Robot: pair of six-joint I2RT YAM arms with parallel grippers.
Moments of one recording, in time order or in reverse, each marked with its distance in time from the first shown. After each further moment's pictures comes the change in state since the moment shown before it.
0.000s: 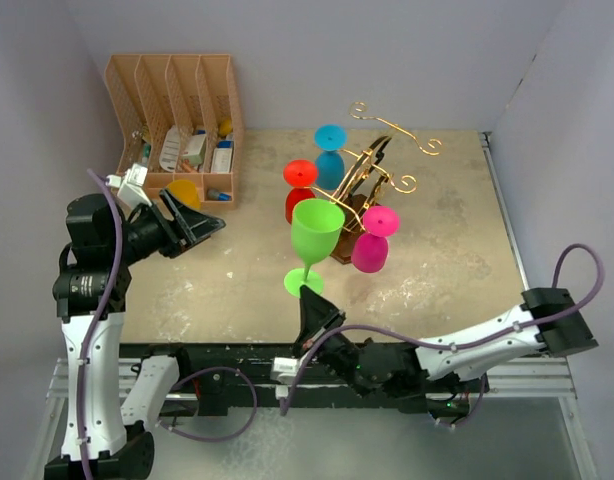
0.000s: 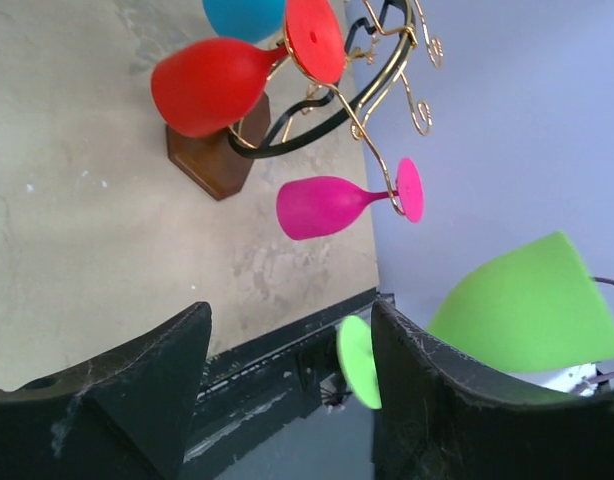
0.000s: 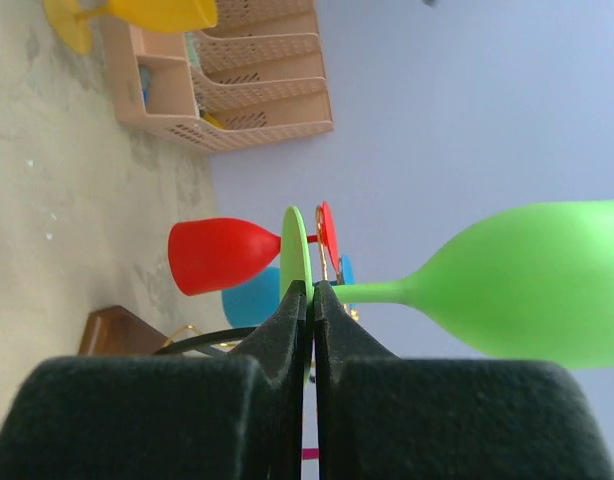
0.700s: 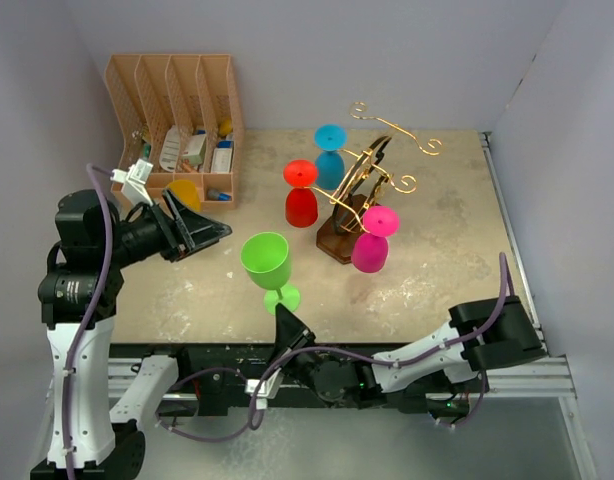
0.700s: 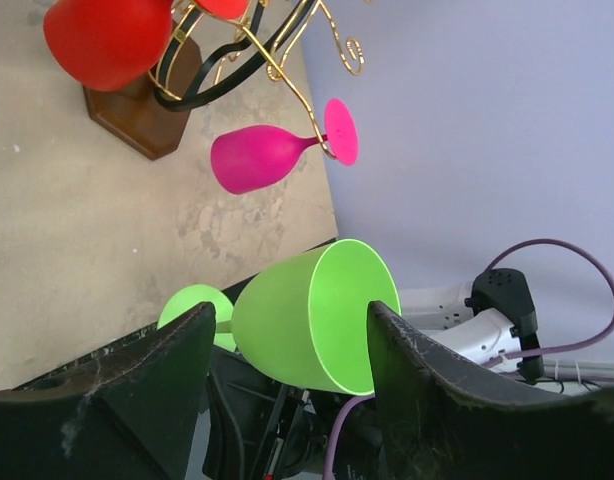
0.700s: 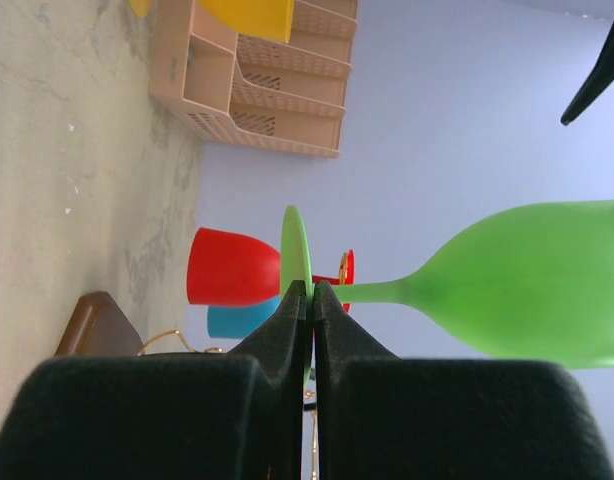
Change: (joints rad) left arm -0.074 0.032 0.148 -0.094 0.103 -0.046; right arm -0.002 0.389 -0.011 0.234 -0.004 -0.238
